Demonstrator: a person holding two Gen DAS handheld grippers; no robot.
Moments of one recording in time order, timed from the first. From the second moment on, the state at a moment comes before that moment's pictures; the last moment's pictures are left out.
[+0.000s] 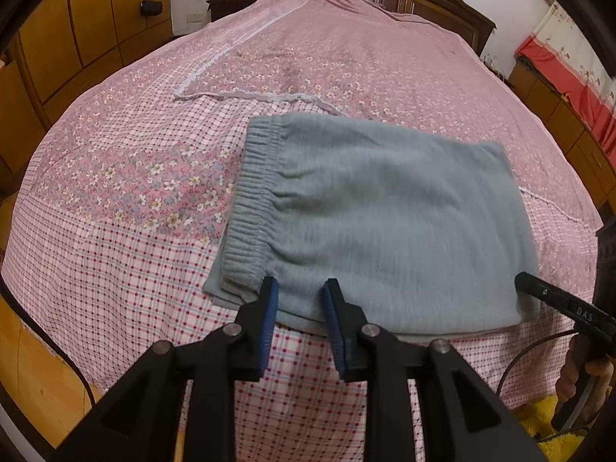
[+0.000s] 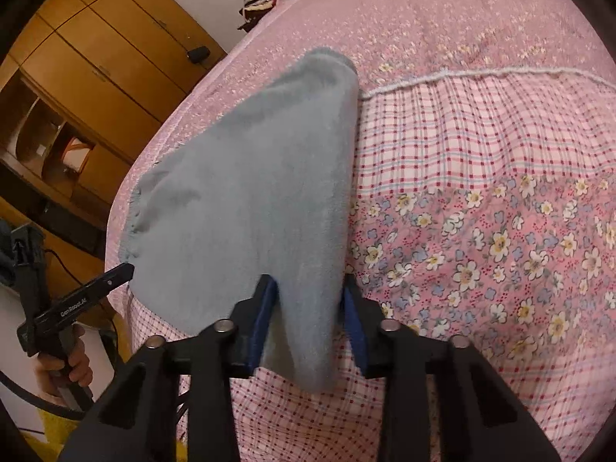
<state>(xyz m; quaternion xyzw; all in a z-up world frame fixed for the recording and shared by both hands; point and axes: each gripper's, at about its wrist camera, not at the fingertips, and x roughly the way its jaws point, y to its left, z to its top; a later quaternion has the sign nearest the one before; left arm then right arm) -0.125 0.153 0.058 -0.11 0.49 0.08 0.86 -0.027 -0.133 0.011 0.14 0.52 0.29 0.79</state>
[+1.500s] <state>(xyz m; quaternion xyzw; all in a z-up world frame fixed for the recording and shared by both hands) -0.145 0.222 0.077 -0.14 0.46 0.16 0.86 -0.056 0.037 0.136 -0.03 0.37 0.50 0.78</state>
